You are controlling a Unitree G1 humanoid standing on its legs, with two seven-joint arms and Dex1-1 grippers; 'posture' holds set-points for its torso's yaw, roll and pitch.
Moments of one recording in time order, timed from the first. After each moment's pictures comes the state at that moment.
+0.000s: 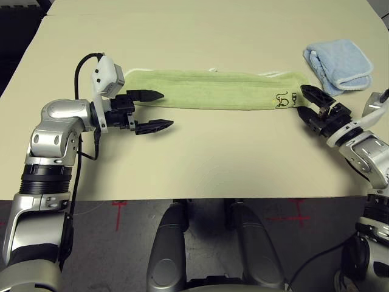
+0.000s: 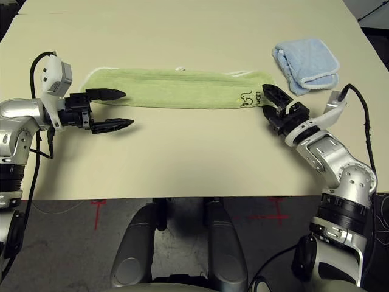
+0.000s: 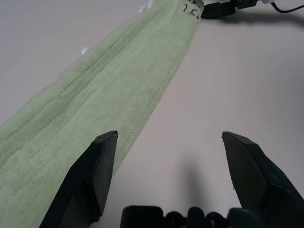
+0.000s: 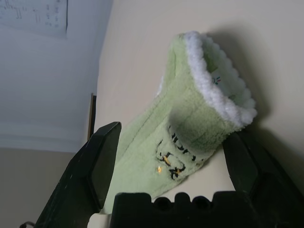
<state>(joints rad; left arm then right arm) -0.69 0.75 0.04 0.18 -0.35 0.33 -1.27 -0.53 -0.39 -0.56 0.19 1.46 0.83 -0.04</state>
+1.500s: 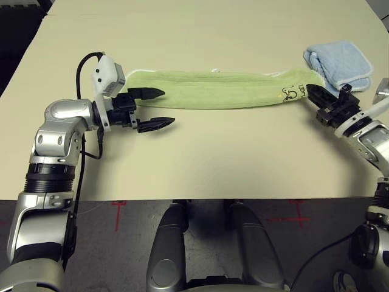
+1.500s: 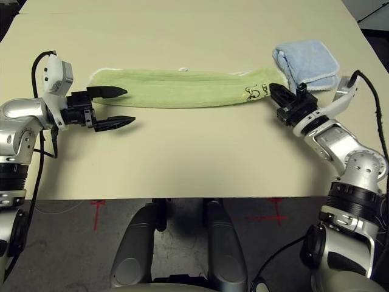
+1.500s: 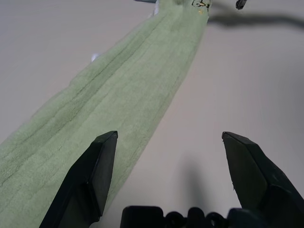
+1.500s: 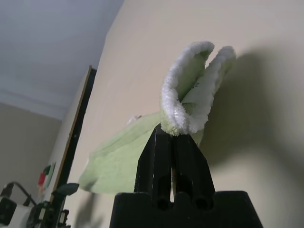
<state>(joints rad) -0.70 0.73 0.04 0.21 -0.35 0.28 -1.25 -0.55 -0.51 -0.52 0.12 1.36 0.93 0.13</state>
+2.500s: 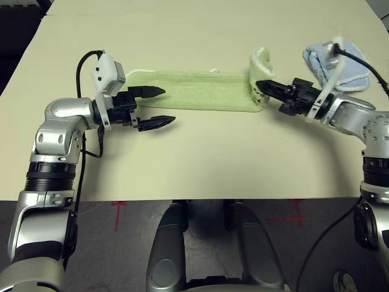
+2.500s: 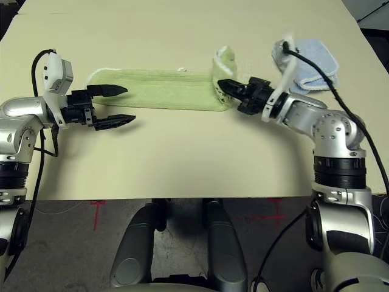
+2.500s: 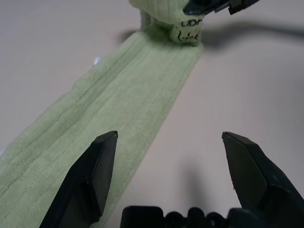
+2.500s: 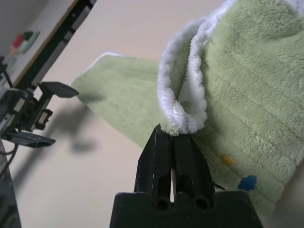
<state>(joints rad) -0.71 0.73 0.04 0.22 -0.35 0.28 -1.25 -0.77 -0.54 -0.10 0.06 0.91 0.97 0.46</state>
